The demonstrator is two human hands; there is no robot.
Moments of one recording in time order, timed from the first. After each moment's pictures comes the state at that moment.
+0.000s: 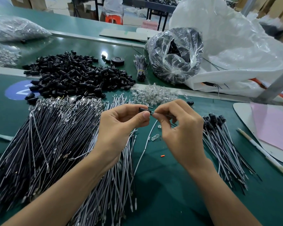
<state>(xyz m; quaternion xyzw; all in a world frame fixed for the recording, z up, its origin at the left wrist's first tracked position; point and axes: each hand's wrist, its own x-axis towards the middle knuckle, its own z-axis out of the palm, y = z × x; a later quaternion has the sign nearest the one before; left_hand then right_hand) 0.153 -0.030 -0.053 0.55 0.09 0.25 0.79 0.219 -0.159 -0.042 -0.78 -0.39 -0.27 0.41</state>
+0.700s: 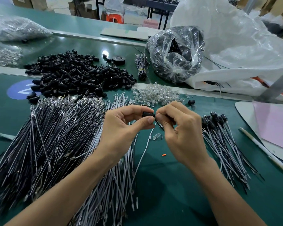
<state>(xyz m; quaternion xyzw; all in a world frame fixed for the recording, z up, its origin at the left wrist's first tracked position) 0.152 -0.031 -0.054 0.61 0.05 0.25 0.75 0.220 -0.161 -0.043 -0.79 -0.42 -0.20 0.40</state>
